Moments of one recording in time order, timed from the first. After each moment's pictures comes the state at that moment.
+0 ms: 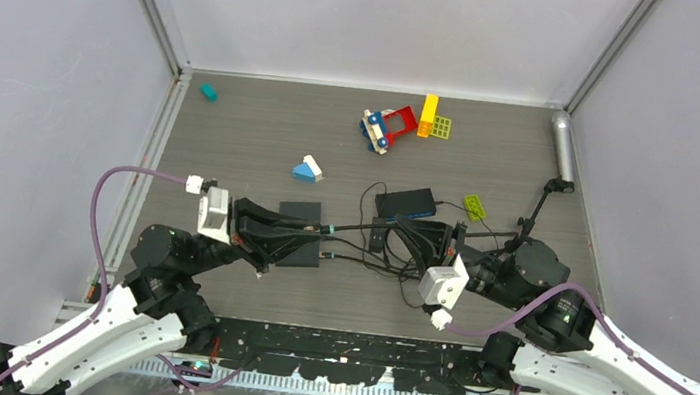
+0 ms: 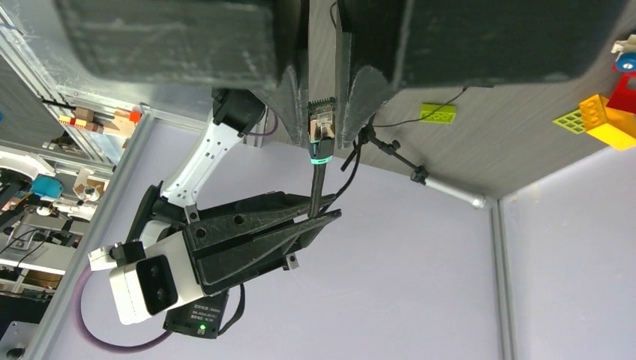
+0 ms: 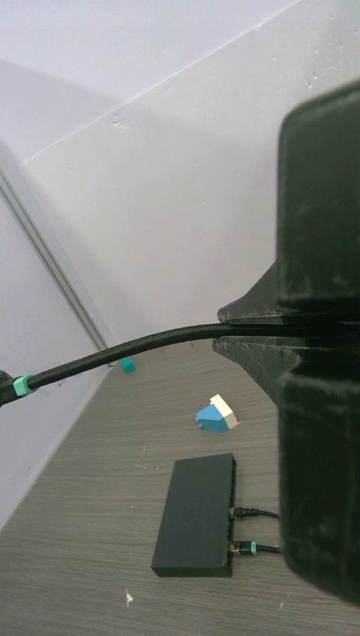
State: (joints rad) left arm -0.84 0.46 0.54 0.37 0.38 -0.34; right arm 1.08 0.62 0.82 -0.13 -0.15 -0.97
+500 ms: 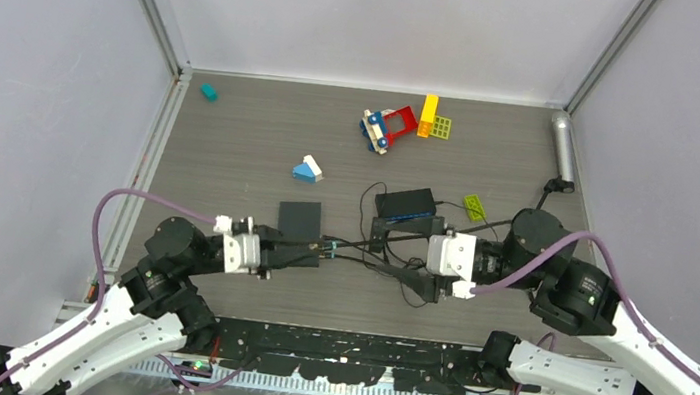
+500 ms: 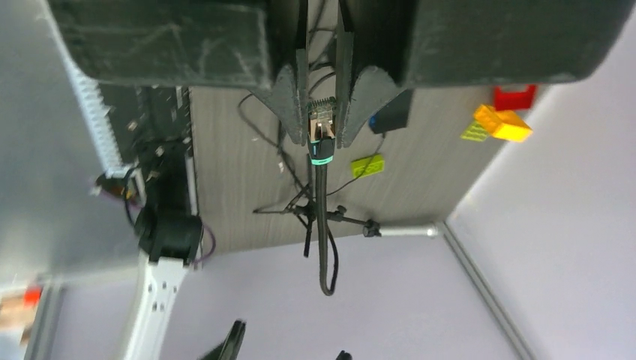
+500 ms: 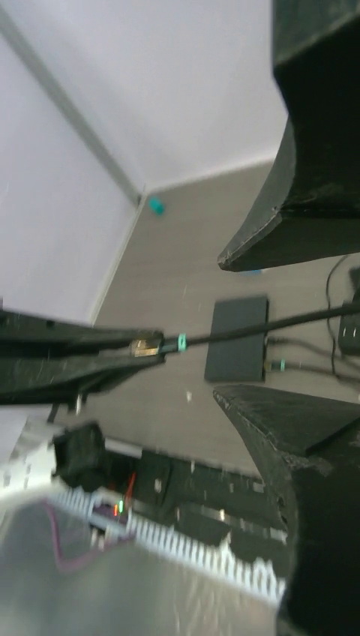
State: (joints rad) left arm -0.84 0.46 0.57 0.09 0.53 0.14; right arm 1.08 0.78 1.14 -0.44 -0.36 -0.60
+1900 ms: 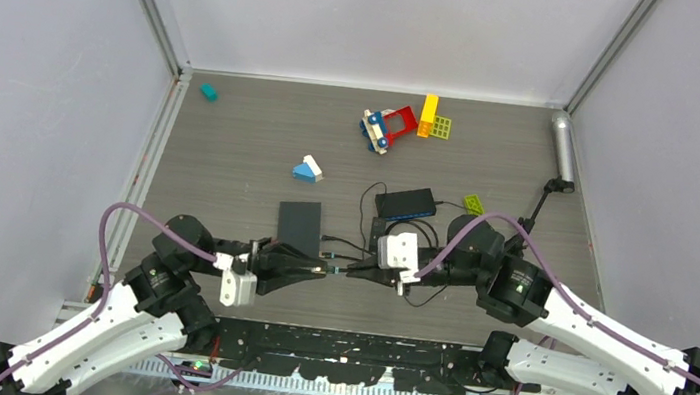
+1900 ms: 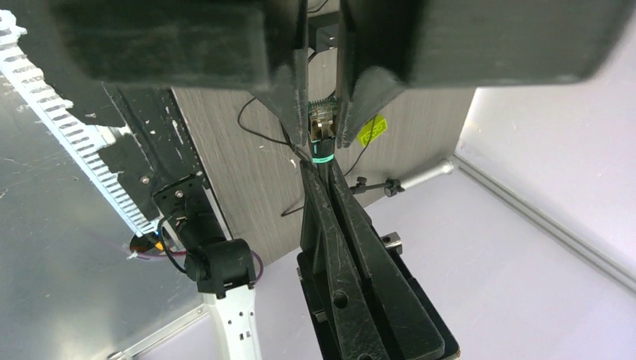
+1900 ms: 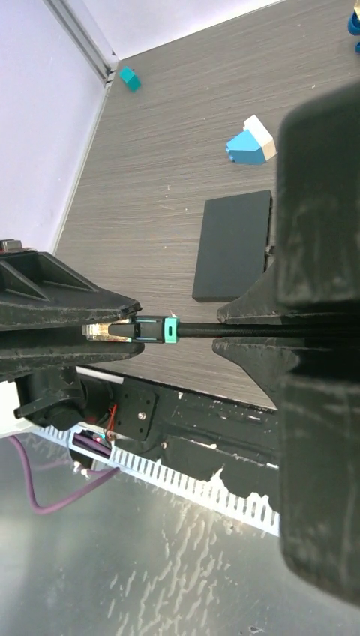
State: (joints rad) left arm -0.84 0.48 0.56 0.05 0.85 0.51; right arm 1.08 0.86 0.89 -0.22 -0.52 -0.43
